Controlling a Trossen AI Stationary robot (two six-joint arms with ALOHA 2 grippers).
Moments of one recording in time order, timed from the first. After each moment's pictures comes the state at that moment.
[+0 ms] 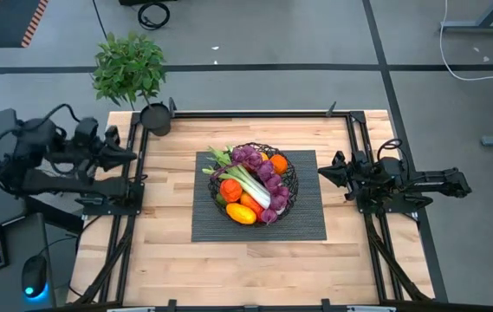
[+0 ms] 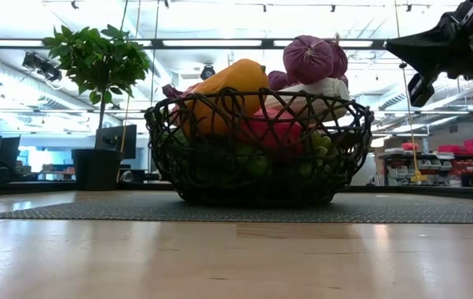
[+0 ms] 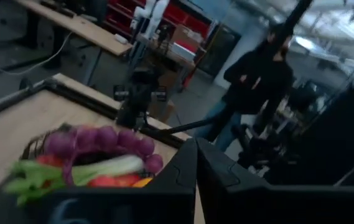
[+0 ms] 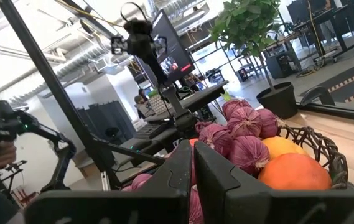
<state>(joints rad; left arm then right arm) 0.03 0.45 1.13 -0.69 0.07 -0.50 0.00 0.01 0.01 0.21 0.09 0.47</state>
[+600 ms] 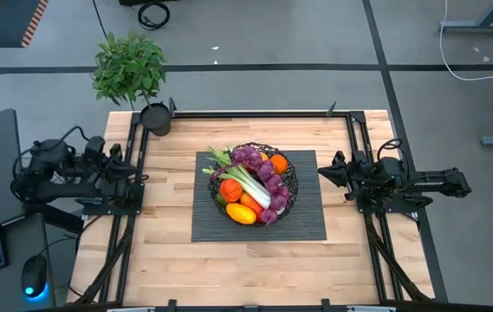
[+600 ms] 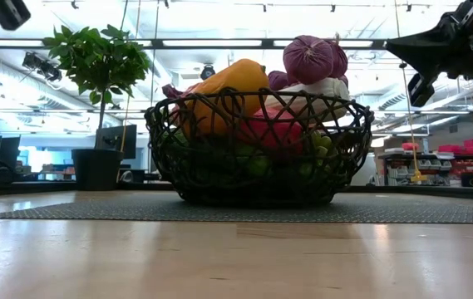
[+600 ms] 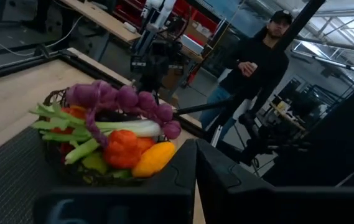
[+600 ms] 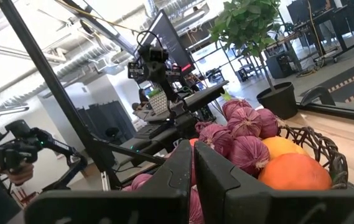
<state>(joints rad) 0.03 0.08 0.78 -0.73 0.05 -0.57 0.00 0.01 0.01 0.21 0.08 0.47</state>
